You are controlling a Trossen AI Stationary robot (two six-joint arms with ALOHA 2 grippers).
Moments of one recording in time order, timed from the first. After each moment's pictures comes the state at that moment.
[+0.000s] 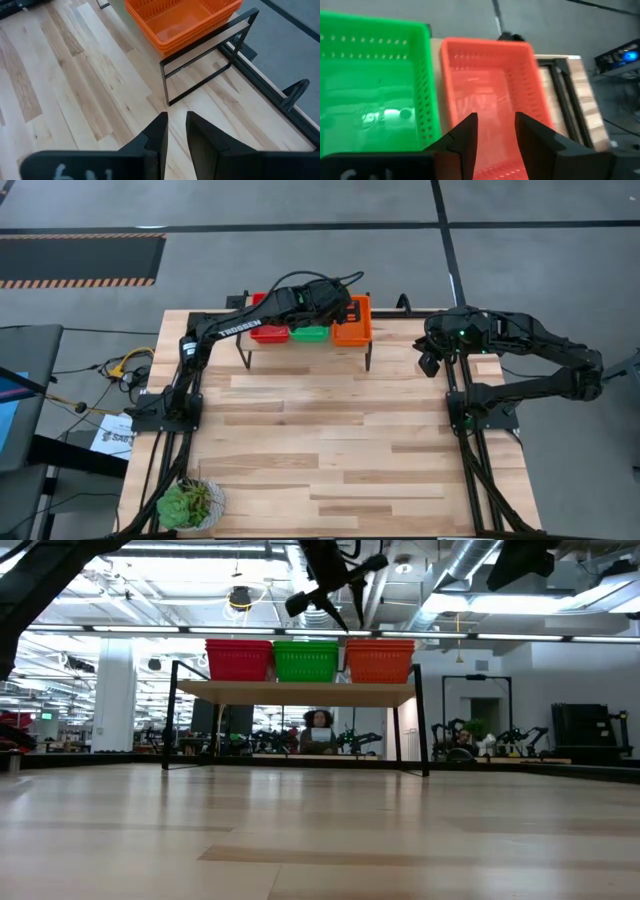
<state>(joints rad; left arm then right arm) 0.28 2.08 2.26 -1.02 -0.39 -1.08 -0.24 0.93 1.25 -1.12 0.21 0.30</state>
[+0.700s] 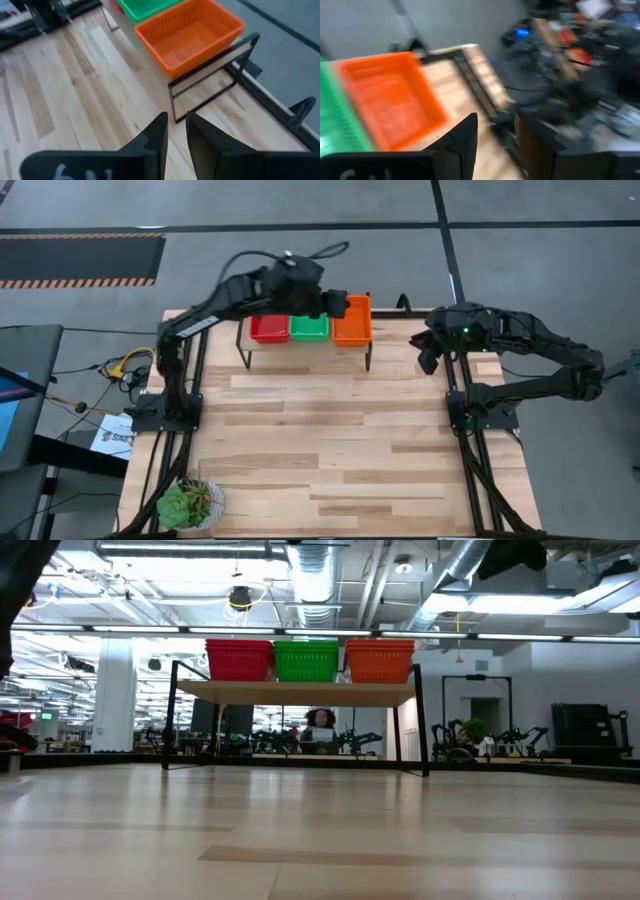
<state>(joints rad) 0.24 1.89 2.36 -0.96 -0.13 -0.88 -0.24 0.93 1.27 -1.05 0.21 0.30</state>
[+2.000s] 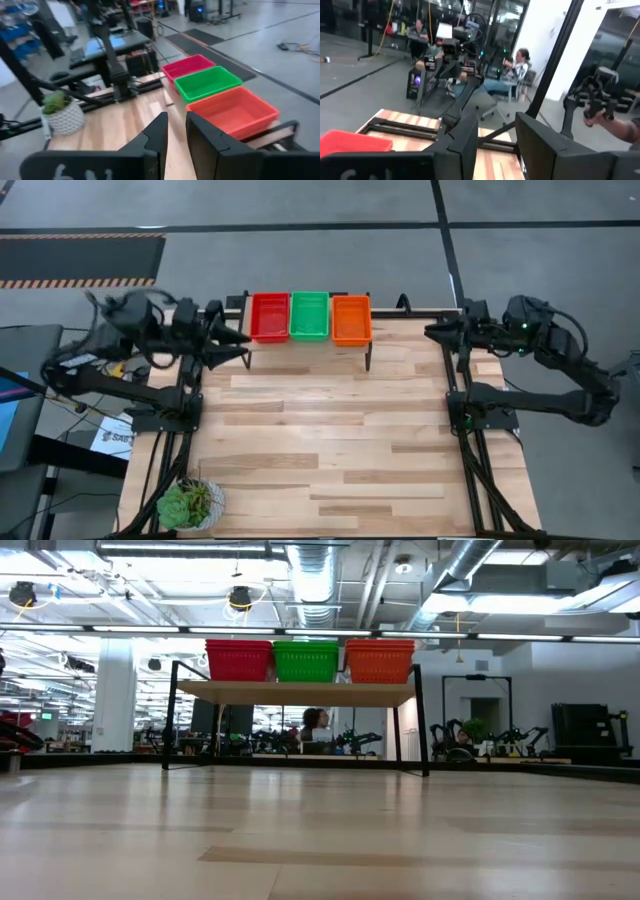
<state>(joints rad) 0.06 0.93 1.40 -0.43 0.14 -0.27 -0.42 0.65 1.13 -0.68 -0.14 0.16</state>
